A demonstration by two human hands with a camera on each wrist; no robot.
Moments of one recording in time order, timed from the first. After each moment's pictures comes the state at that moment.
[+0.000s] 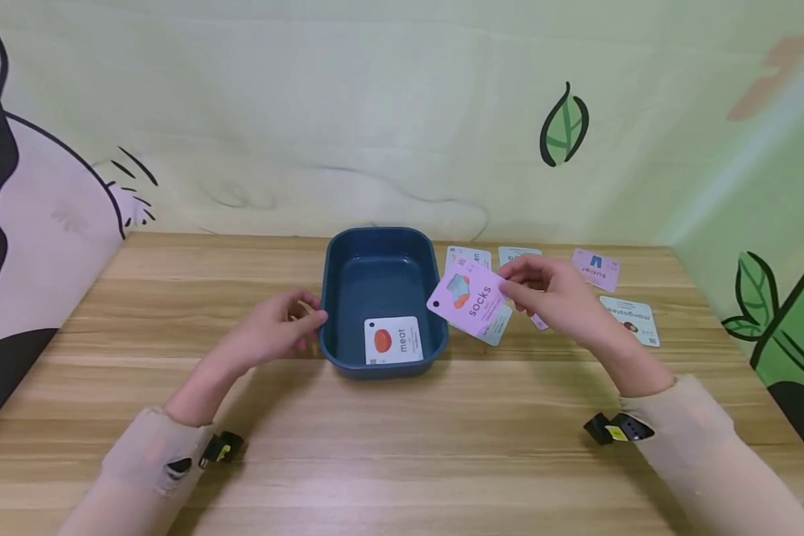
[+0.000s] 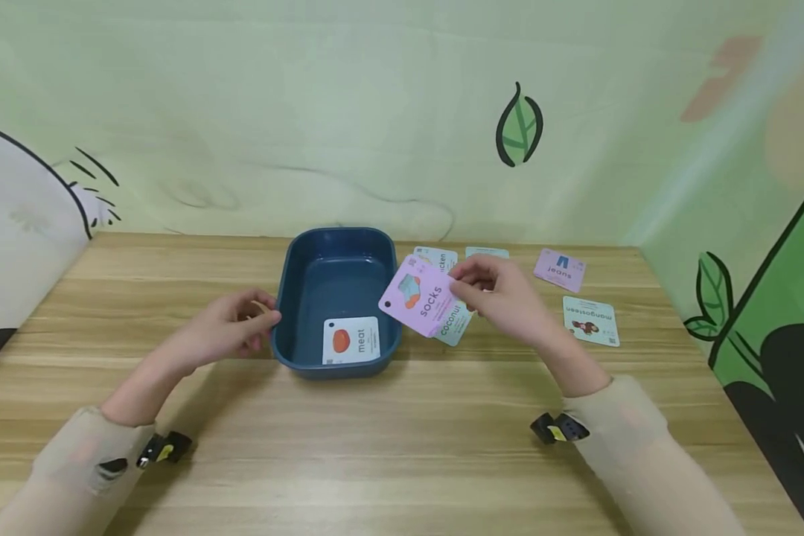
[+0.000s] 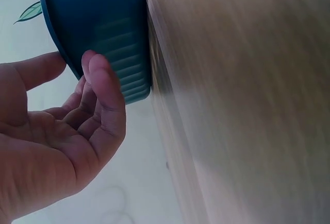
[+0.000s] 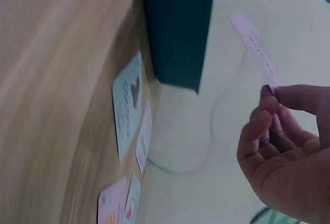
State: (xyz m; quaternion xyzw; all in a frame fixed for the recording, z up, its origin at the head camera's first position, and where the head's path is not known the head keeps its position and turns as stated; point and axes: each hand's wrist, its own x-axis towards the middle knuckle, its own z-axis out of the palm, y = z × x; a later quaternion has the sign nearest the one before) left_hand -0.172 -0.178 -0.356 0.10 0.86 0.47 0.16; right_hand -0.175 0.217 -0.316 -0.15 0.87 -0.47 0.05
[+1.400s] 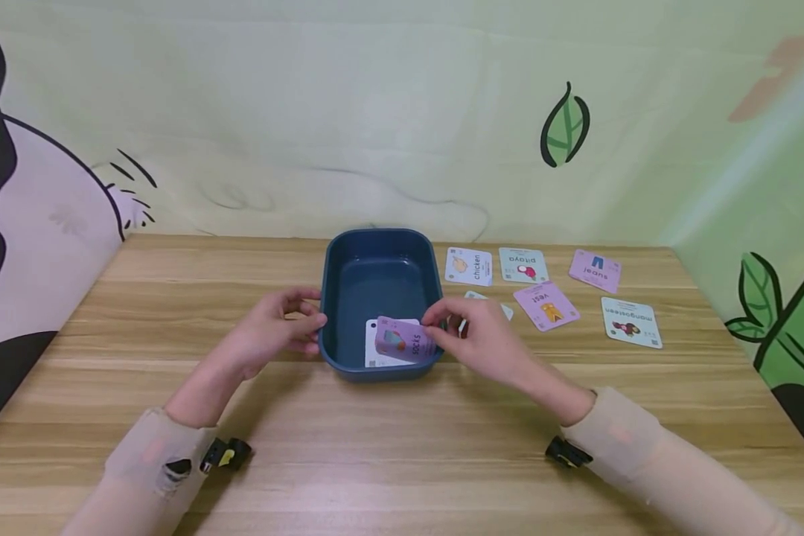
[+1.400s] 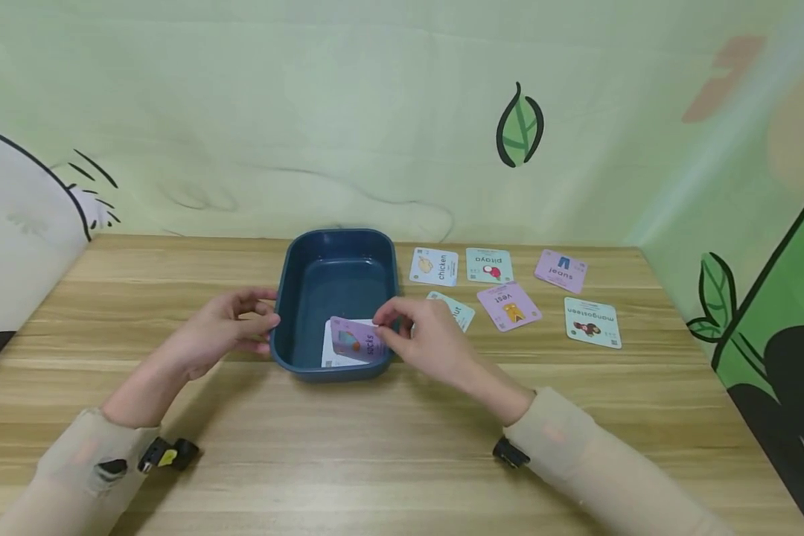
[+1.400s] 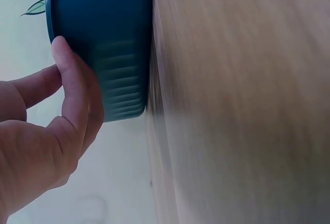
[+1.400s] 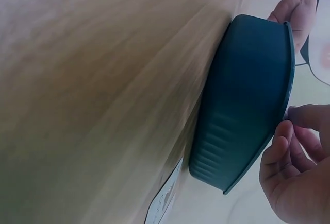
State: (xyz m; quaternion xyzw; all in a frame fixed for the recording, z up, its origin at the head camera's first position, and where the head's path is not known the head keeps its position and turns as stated) left_hand -0.175 -0.177 -0.359 0.04 0.75 0.63 0.20; right_hand -0.158 0.135 -0.356 -0.30 0.86 -0.41 -0.05
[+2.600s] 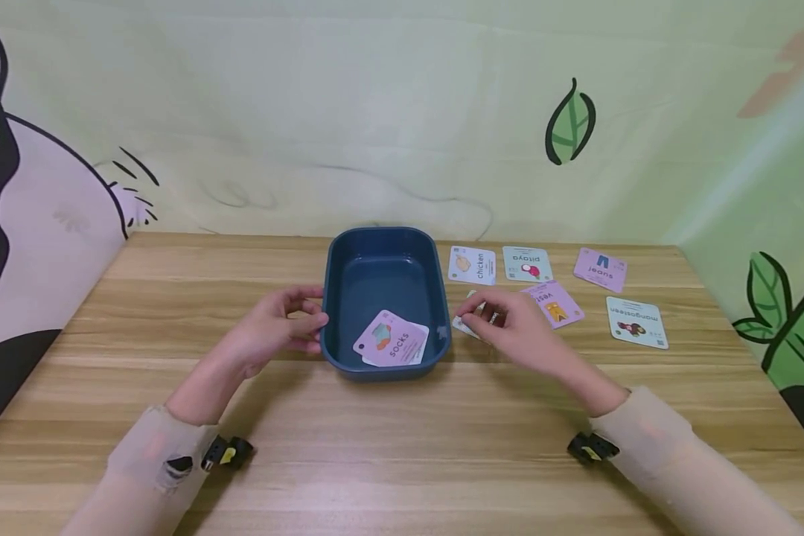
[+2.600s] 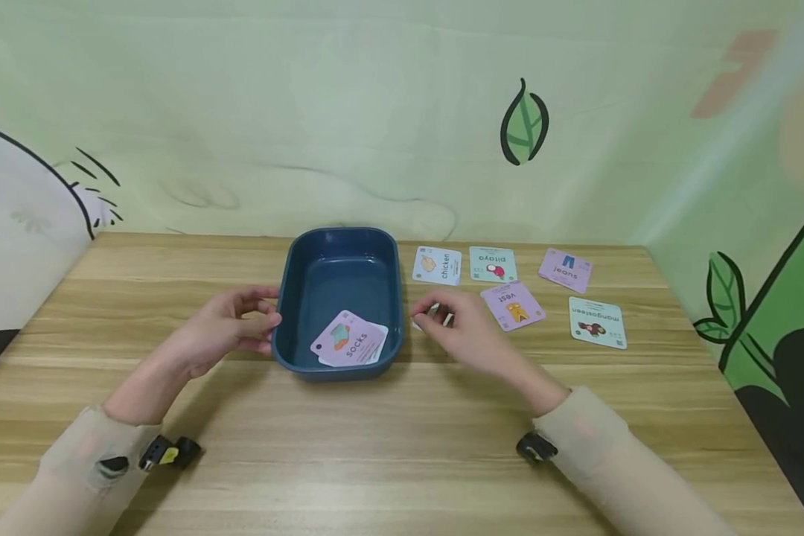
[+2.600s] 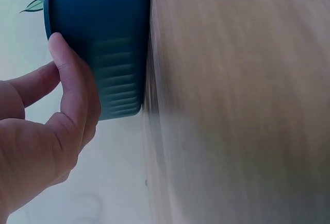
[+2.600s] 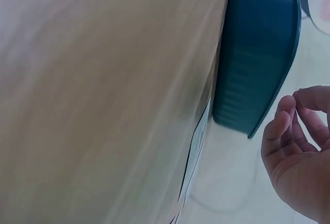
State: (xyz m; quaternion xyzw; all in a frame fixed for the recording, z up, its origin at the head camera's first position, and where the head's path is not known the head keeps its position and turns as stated) left_hand -0.177 -0.177 -0.361 0.04 0.73 0.65 0.21; right_hand -0.173 0.179 -0.365 -0.28 0.86 -0.43 -0.03
